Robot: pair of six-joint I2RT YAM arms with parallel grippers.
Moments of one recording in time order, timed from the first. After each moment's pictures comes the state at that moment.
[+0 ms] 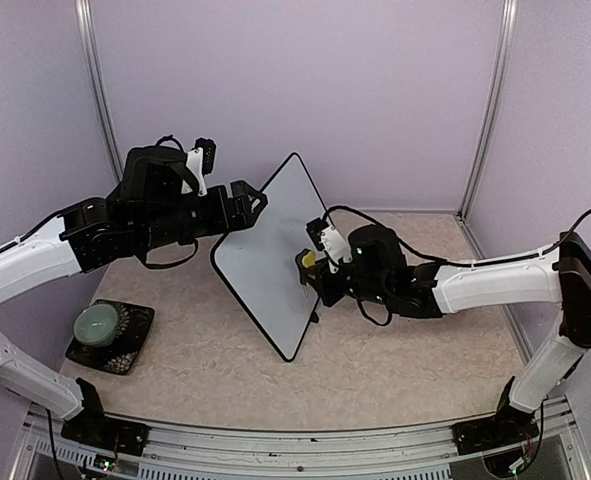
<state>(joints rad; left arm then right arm) -0.95 1.29 1.29 -0.33 -0.33 -0.58 0.94 1.64 0.99 0.25 0.13 0.10</state>
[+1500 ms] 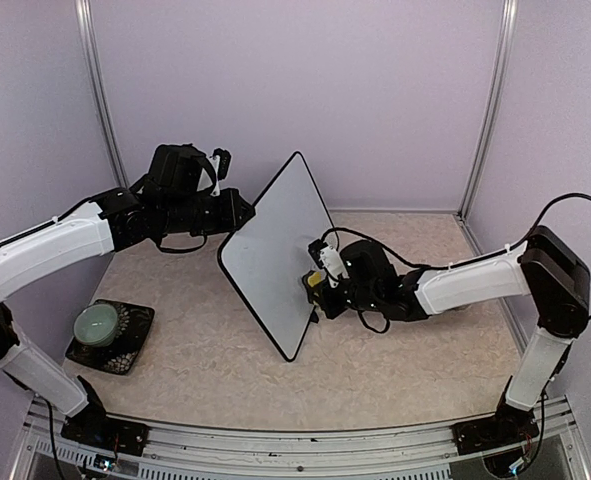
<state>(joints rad) -0.75 1.46 1.34 -0.34 -0.07 -0.53 0.88 1.75 0.97 0.22 0.08 0.14</state>
